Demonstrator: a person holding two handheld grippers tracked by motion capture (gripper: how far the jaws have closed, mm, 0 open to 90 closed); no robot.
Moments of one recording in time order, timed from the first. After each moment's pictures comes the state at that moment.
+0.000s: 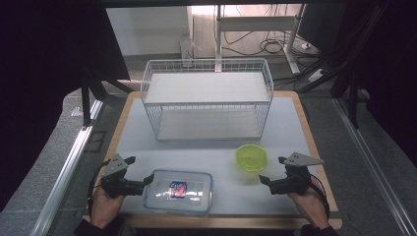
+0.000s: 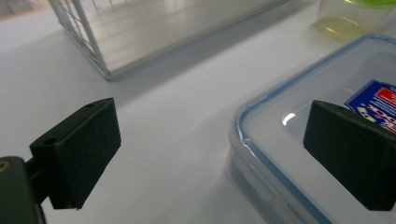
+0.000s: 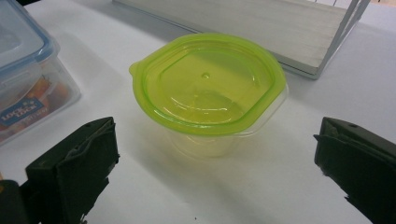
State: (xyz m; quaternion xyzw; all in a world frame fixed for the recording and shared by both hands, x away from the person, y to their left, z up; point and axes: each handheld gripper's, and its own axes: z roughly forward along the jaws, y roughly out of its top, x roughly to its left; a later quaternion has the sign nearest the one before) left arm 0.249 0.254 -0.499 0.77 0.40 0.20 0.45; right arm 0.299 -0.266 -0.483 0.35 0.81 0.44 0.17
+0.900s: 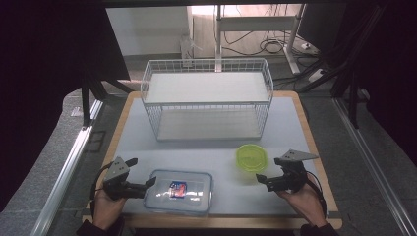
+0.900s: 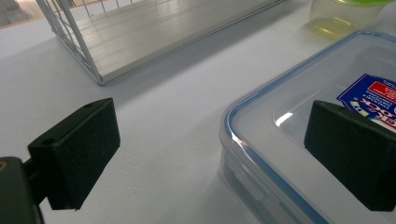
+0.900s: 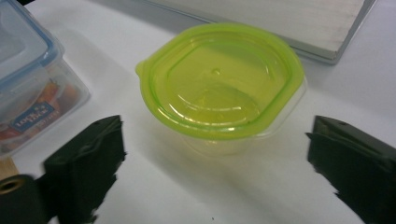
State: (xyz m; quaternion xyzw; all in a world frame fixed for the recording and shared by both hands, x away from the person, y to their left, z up) left arm 0.245 0.251 -0.506 0.77 0.38 0.21 0.46; right arm 0.305 -0.257 -0.478 0.37 0.82 0.42 0.13
